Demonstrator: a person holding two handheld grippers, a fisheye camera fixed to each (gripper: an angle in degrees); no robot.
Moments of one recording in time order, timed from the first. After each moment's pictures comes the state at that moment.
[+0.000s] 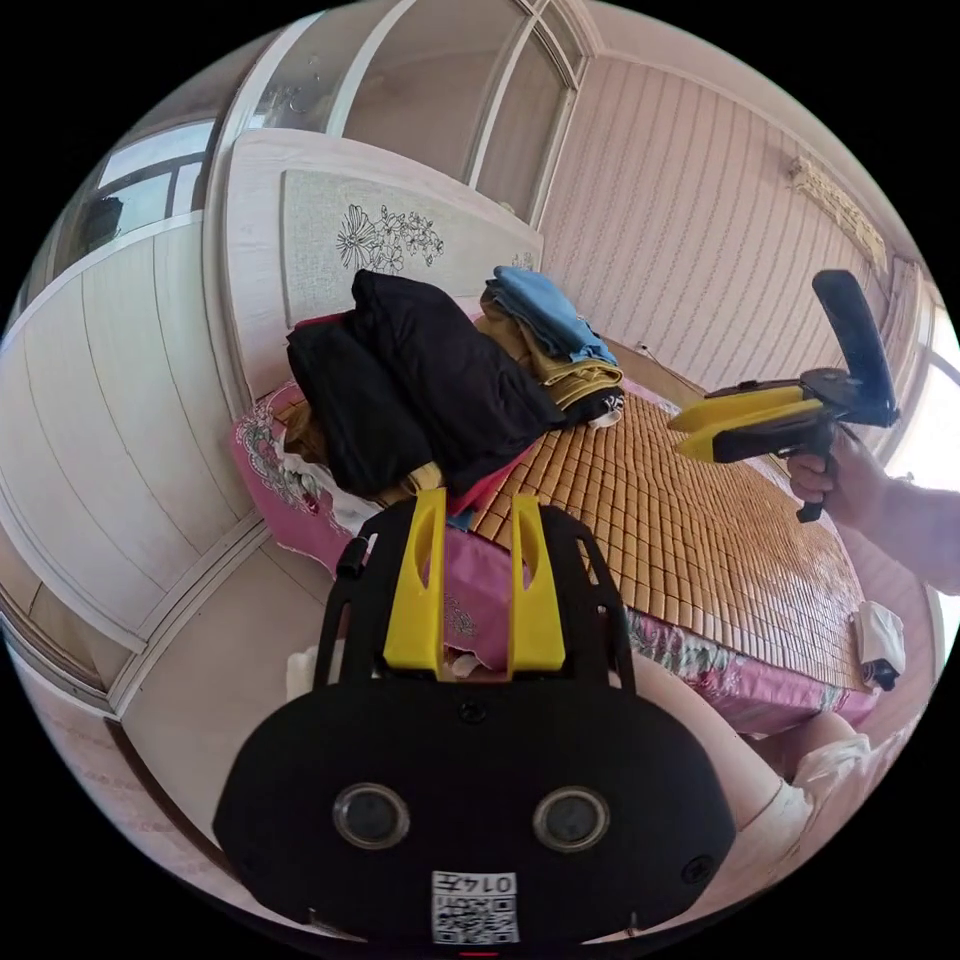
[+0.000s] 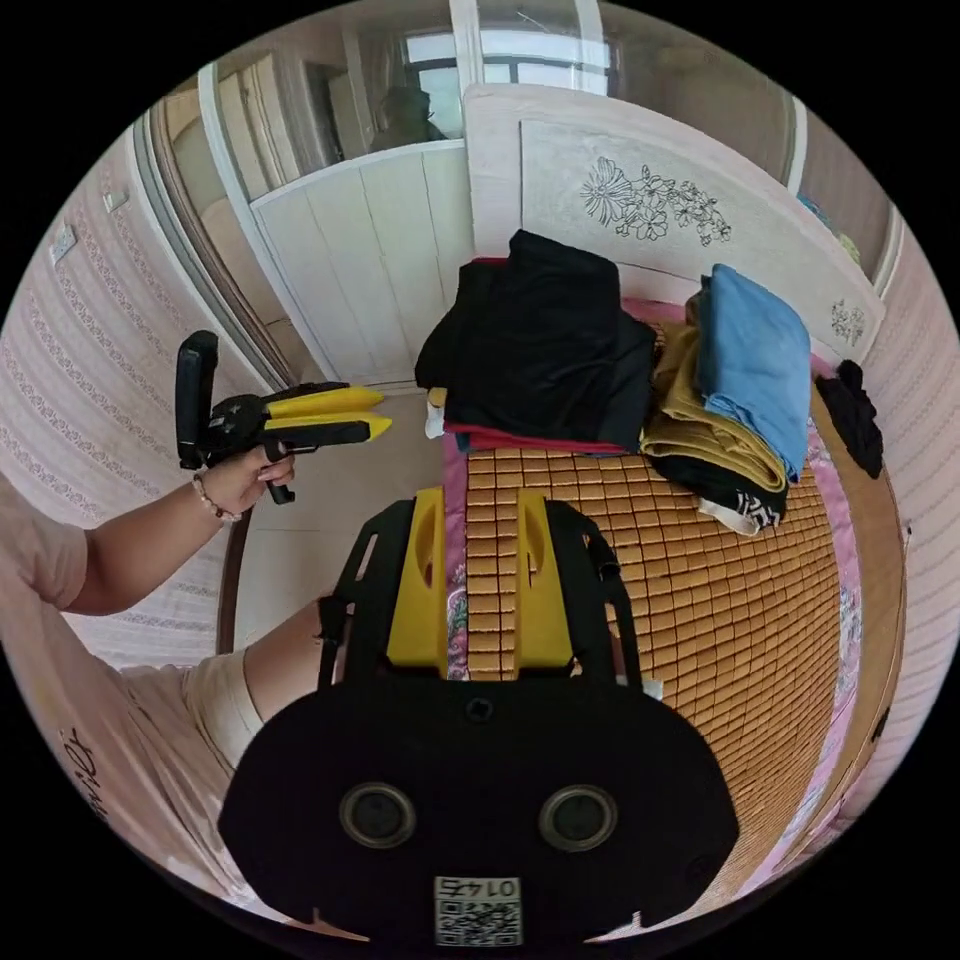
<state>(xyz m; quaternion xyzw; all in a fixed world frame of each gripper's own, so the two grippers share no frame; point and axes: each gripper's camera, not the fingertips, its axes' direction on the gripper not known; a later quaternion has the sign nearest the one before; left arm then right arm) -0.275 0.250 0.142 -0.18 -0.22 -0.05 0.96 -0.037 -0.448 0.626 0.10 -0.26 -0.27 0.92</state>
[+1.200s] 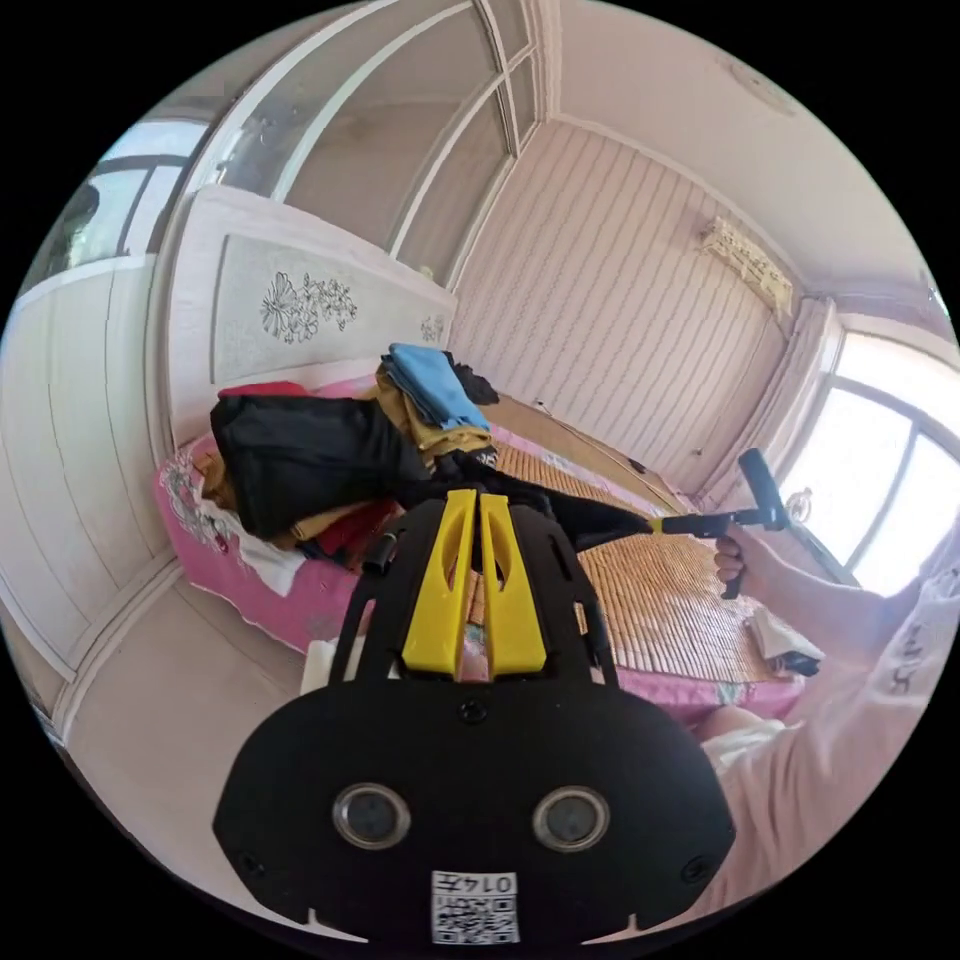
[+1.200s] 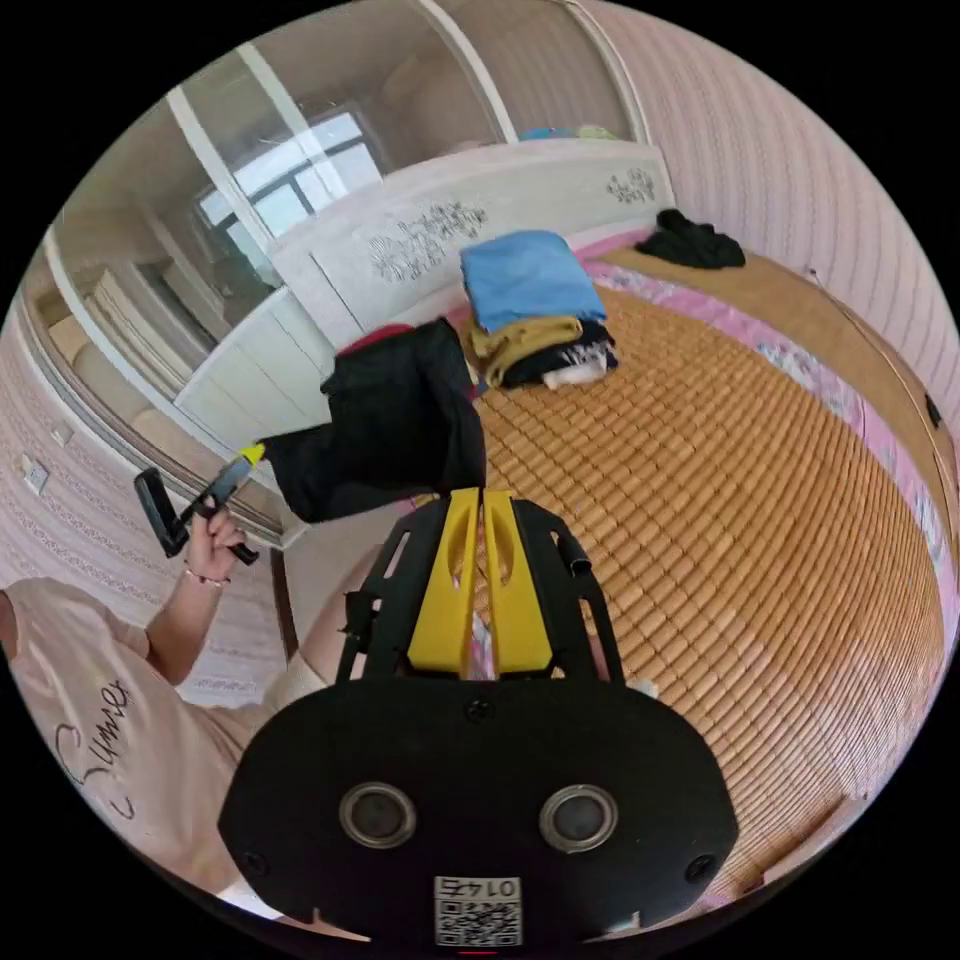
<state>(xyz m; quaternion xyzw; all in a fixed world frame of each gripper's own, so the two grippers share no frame) -0.195 0.193 0.036 -0.09 -0.08 -0.05 0.99 0.171 -0.432 0.681 0.12 -0.31 0.03 0.94</state>
